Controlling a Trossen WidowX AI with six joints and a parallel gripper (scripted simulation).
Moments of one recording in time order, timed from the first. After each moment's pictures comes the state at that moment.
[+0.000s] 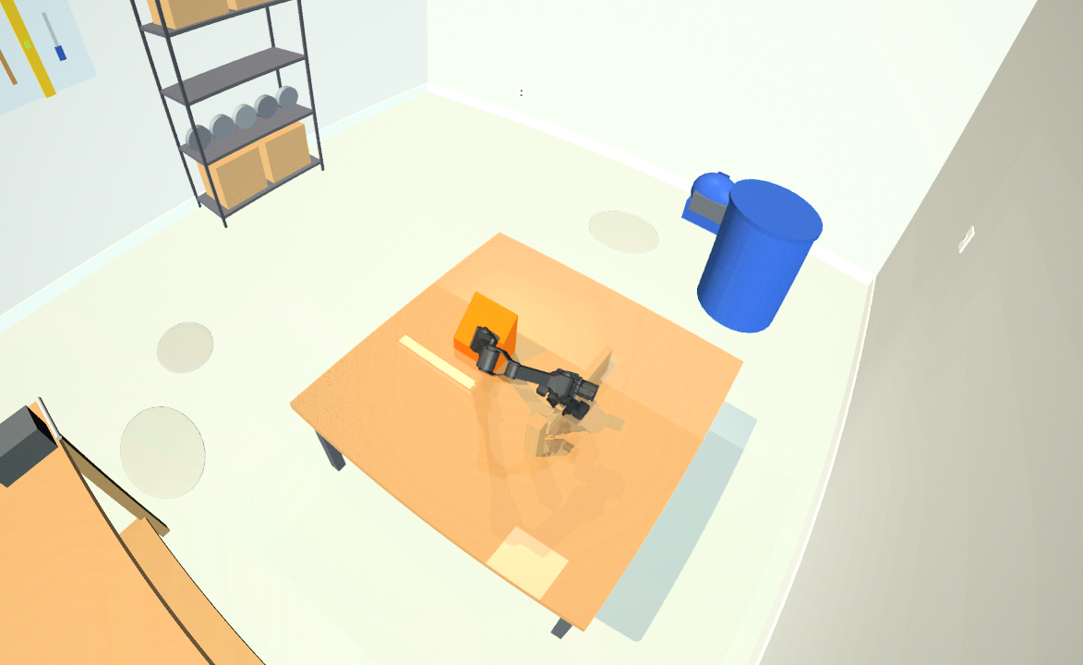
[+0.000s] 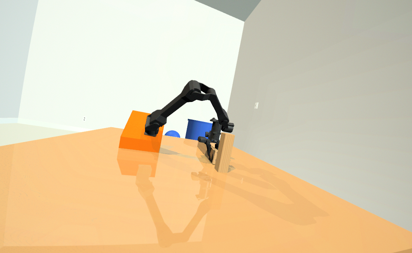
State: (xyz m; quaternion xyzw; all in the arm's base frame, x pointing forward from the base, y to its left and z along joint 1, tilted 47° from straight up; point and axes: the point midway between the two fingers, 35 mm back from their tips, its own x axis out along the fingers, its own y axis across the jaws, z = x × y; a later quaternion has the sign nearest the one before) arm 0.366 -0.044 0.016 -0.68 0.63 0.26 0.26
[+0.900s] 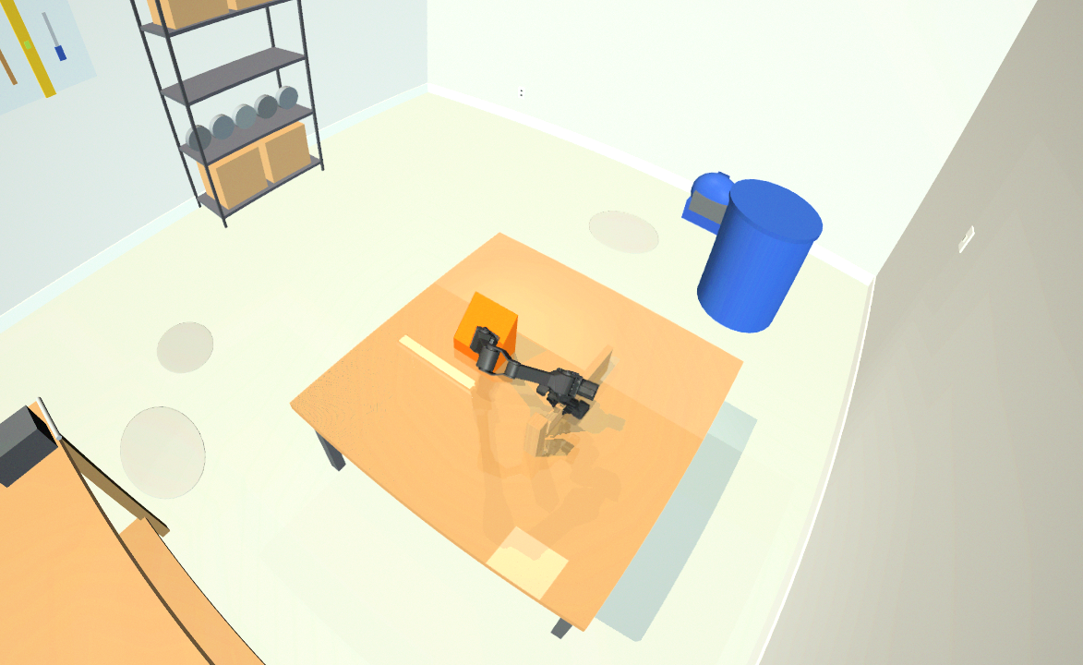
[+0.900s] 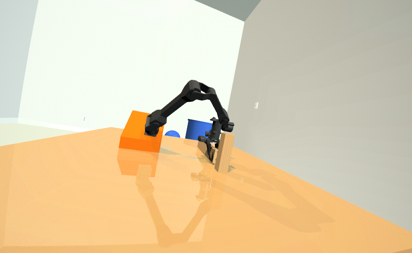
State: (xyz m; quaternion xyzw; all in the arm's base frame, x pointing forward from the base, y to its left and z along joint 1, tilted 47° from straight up) arm 0.365 -0.042 0.019 -0.68 0.64 0.26 0.26
